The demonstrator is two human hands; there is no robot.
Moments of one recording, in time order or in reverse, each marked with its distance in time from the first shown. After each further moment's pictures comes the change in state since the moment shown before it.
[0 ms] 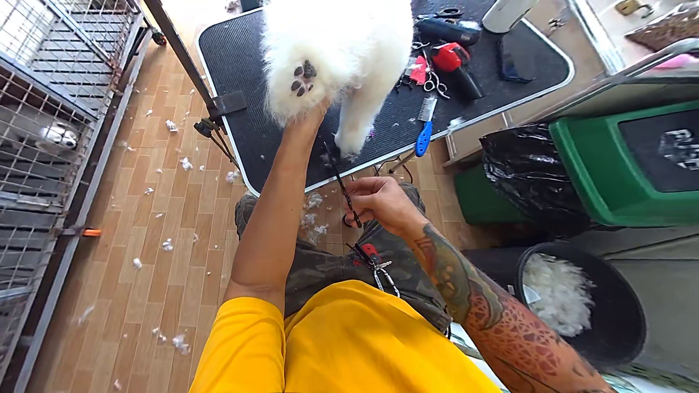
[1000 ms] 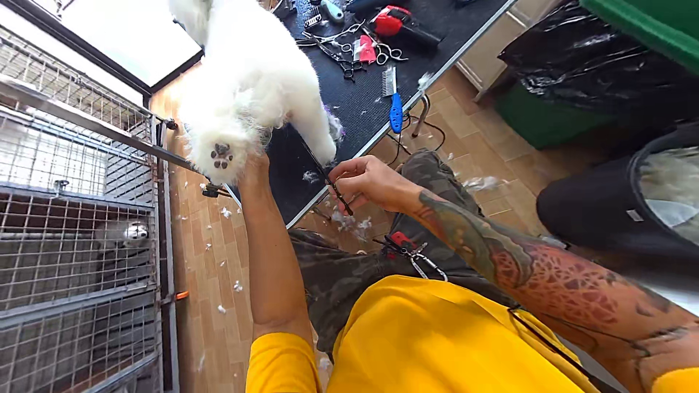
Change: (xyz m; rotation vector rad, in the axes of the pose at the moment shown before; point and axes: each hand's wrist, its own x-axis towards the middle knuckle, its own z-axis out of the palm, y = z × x) left_hand 0.018 -0.015 0.008 -0.183 0.039 0.124; right_hand 0.003 -0.021 -0.017 0.226 -0.104 -0.139
